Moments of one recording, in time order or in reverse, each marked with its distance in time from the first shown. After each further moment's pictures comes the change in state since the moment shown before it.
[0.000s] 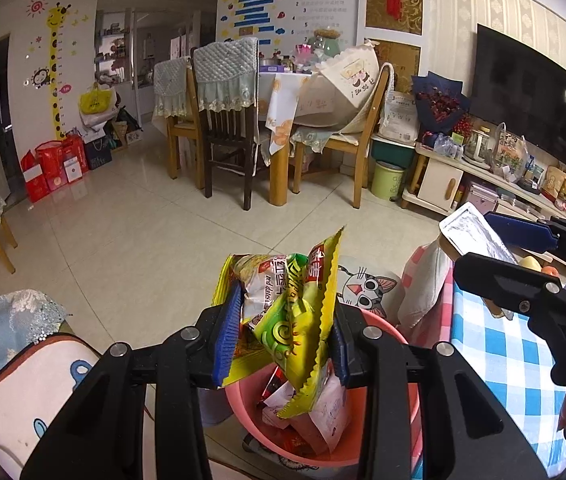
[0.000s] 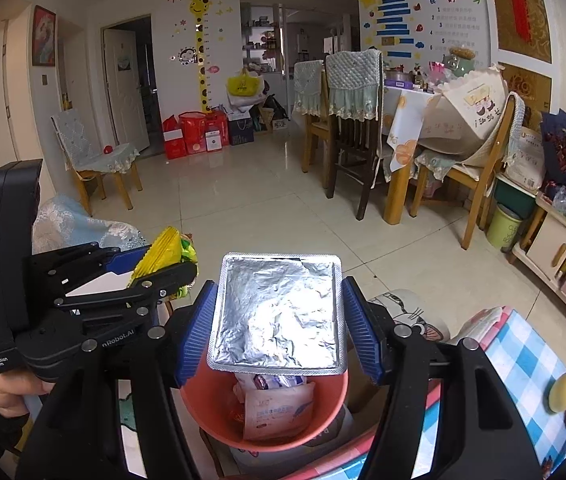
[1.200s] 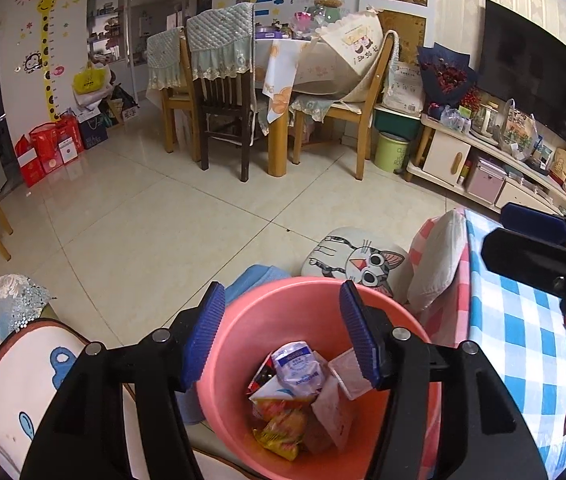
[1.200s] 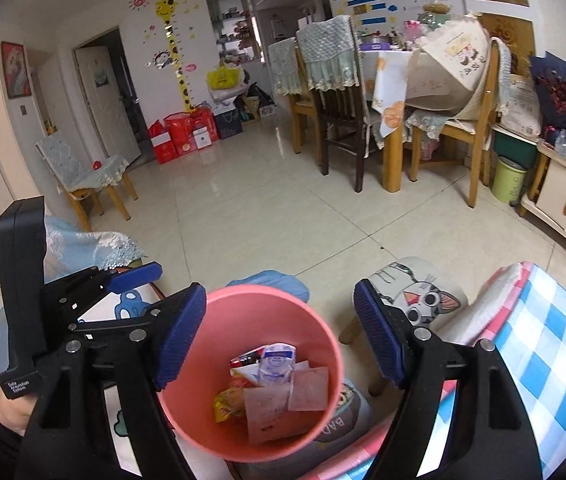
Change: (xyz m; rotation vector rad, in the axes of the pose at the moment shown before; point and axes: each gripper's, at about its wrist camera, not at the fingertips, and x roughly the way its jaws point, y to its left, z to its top) left arm 0.055 -0.018 -0.015 0.011 0.094 0.004; right arm 0.019 -0.061 -0.033 0.162 0.032 0.013
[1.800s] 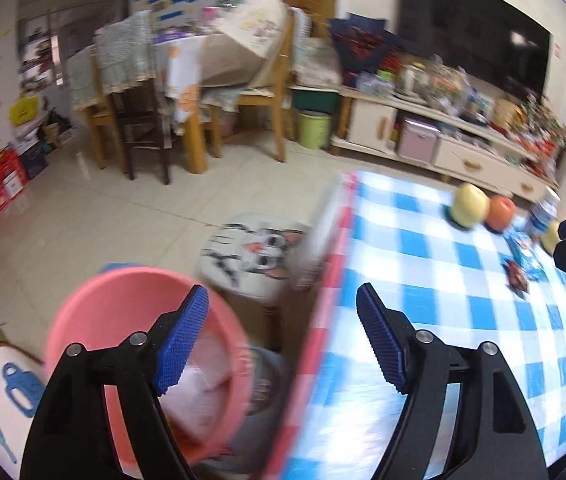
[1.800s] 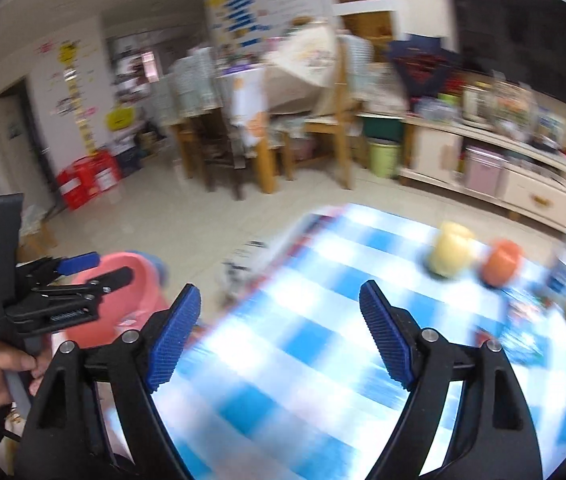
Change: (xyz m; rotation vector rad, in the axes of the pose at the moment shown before) left arm -0.003 -0.190 -0.031 0.187 0.043 -0.175; right arm -0.186 -0.166 -0.141 0.247 -0.101 -0.380
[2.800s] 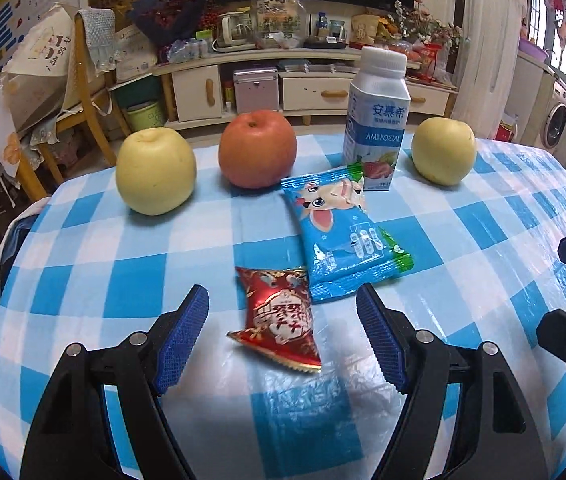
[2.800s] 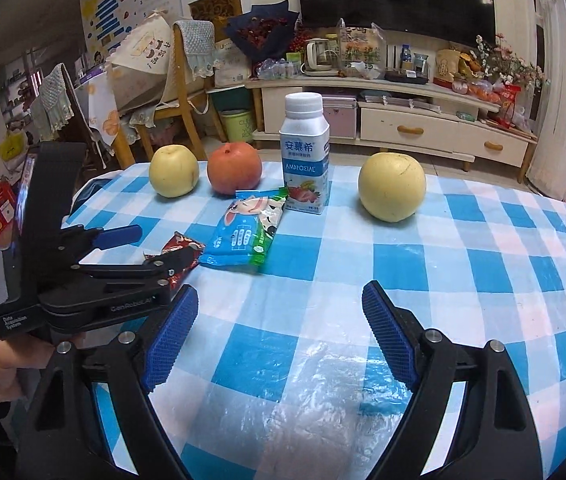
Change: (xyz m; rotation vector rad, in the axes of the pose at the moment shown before) left arm 0.136 -0.369 -0.019 0.334 0.093 -0.282; right arm -0.053 -0.256 -0.100 0.163 0.048 -0.282
